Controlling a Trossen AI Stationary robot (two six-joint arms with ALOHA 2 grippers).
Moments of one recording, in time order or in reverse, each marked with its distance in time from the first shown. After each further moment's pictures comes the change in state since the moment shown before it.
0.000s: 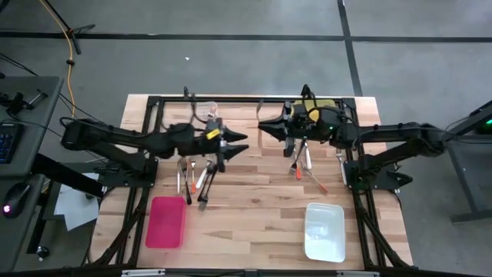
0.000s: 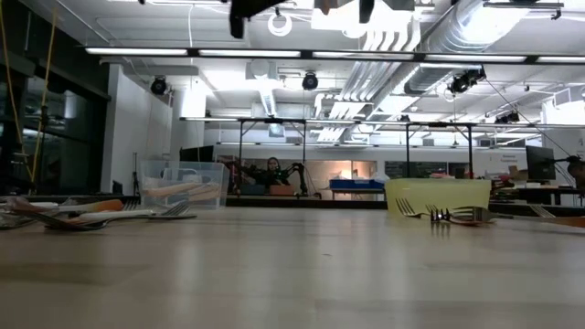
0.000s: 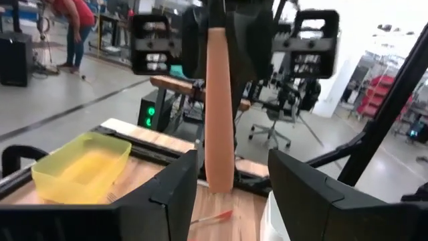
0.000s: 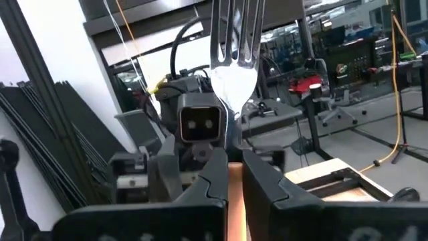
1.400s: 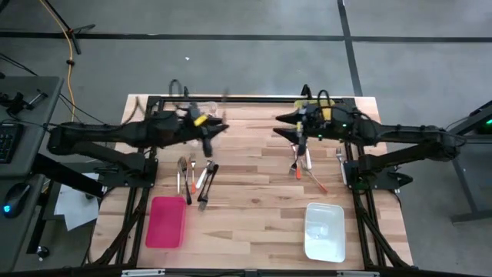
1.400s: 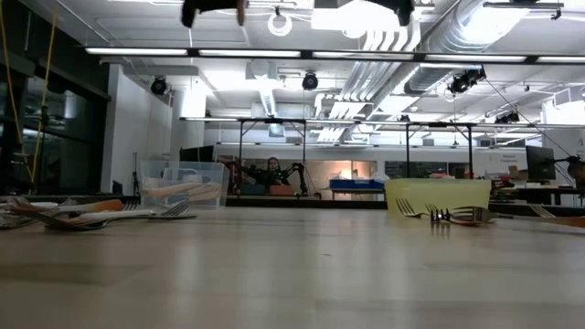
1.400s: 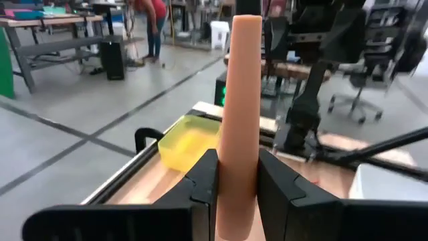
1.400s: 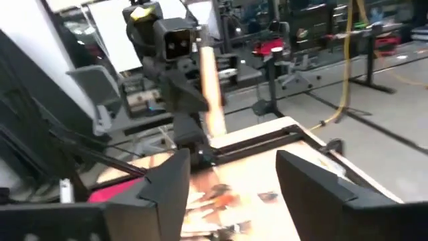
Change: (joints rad) left arm 0.060 -0.293 0.025 -0.472 -0.194 0.138; right arm -0.024 -0.229 -0.001 -0.438 0.094 -0.076
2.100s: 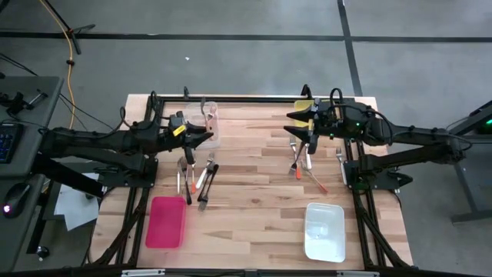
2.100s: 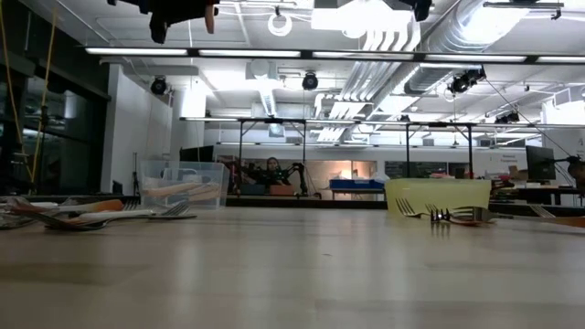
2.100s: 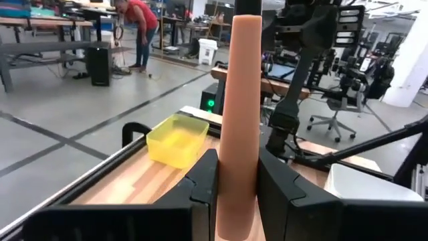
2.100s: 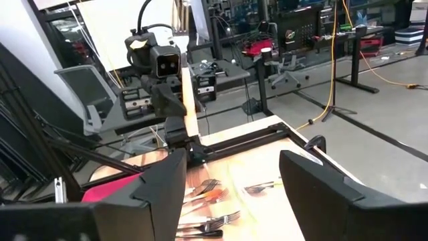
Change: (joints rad) left arm -0.040 -0.228 -0.247 0.095 -0.006 -0.058; right arm 0.000 -0.098 0.000 -0.104 0.030 -0.003
